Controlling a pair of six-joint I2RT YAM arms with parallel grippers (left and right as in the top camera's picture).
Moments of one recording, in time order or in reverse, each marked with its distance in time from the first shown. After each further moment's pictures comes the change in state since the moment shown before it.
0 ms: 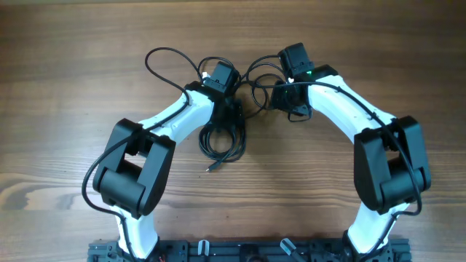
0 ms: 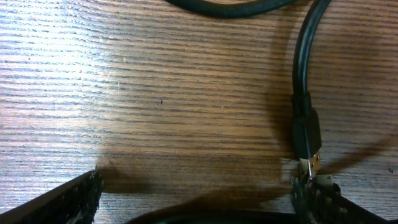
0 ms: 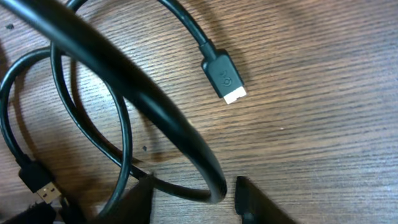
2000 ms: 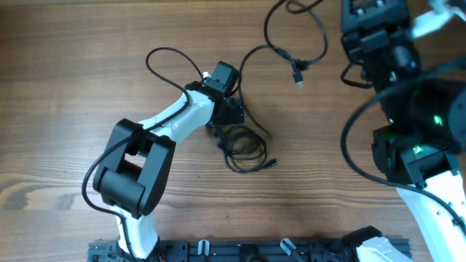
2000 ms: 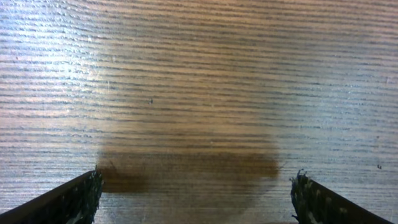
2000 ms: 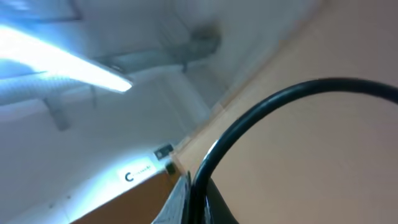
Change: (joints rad) left arm 0.000 0.000 0.002 0.003 0.015 0.000; right arm 0.000 -0.801 -0.022 1.187 -0.169 0.250
